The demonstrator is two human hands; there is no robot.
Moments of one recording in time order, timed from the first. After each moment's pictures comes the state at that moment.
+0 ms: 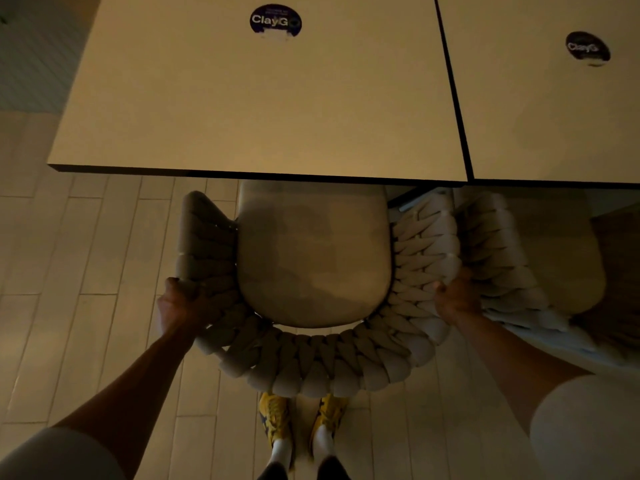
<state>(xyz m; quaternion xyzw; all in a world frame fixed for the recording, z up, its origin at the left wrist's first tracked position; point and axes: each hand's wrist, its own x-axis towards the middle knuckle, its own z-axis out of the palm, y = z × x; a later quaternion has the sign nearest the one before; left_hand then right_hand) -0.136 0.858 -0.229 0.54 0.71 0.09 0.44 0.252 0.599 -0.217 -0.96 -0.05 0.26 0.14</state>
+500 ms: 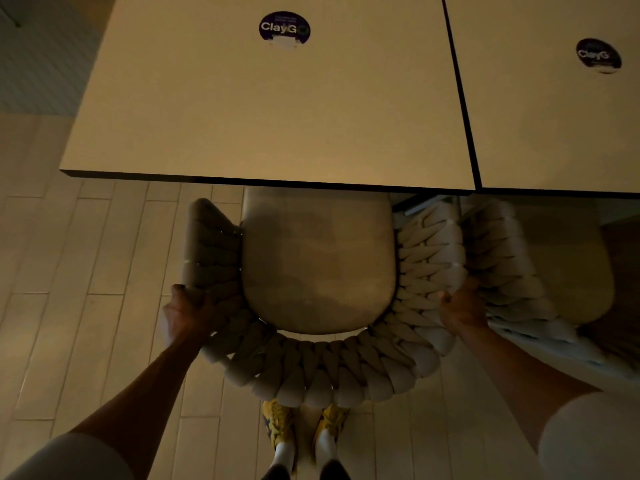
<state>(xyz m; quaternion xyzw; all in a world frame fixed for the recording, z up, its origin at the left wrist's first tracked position) -0.139 0.856 -0.229 0.56 0.72 0.08 0.41 0.248 0.600 -0.215 -0.96 -0.05 0.27 0.10</state>
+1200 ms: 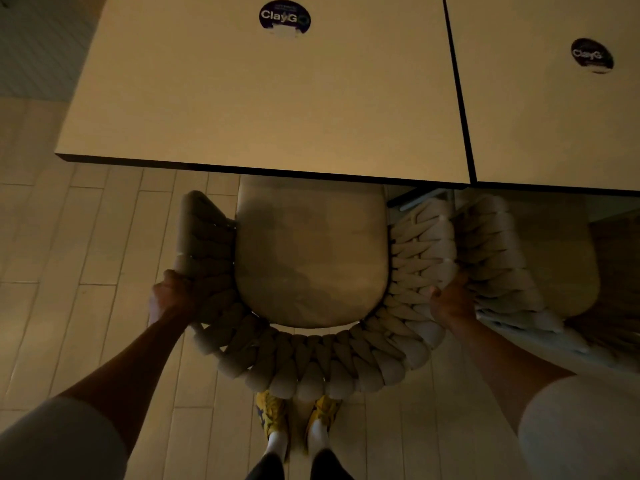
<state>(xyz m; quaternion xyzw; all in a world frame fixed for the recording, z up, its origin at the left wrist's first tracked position) -0.157 0.885 -0.243 0.58 0.73 -0.01 0.35 0.236 0.599 -0.211 -0.96 -0.05 0.26 0.10</state>
